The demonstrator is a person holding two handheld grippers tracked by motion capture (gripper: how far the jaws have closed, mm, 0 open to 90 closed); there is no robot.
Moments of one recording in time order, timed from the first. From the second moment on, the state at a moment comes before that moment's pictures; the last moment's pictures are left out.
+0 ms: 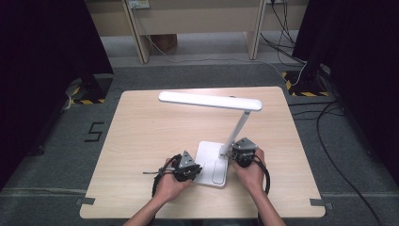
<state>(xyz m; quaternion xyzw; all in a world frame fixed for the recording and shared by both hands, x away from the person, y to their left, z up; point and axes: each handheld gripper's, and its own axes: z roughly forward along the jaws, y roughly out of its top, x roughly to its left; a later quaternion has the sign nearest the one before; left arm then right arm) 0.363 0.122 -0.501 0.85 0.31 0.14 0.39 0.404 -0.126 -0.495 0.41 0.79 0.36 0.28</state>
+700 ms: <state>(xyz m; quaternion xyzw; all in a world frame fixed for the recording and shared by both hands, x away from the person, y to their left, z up) 0.363 0.122 -0.501 0.85 0.31 0.14 0.39 0.394 -0.124 -0.501 0.39 0.81 0.35 0.26</state>
